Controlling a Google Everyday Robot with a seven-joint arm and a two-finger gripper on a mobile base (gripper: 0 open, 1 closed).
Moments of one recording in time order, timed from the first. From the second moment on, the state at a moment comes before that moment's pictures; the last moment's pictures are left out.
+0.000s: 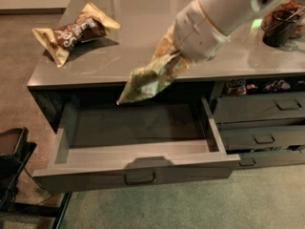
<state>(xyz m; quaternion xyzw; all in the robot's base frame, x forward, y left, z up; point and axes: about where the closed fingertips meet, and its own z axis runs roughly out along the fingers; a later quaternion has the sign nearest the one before) 0.501 -0.027 0.960 -0.88 0.33 0.04 0.32</state>
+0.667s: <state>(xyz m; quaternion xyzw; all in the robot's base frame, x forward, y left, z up) 0.506 -0.031 0.851 -0.90 0.31 0.03 0.29</state>
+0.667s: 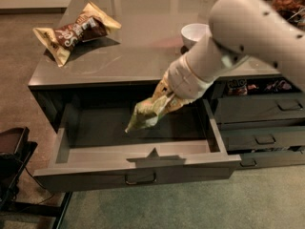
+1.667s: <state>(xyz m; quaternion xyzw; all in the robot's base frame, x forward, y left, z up) 0.526 -0.027 0.780 -0.92 0.28 -0.02 0.26</state>
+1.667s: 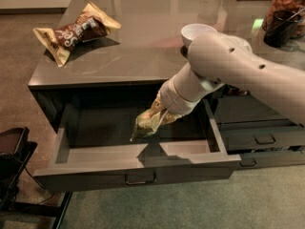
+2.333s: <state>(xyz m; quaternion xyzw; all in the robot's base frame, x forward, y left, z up) 0.562 -0.006 0.715 -0.94 0.22 -0.06 0.26</state>
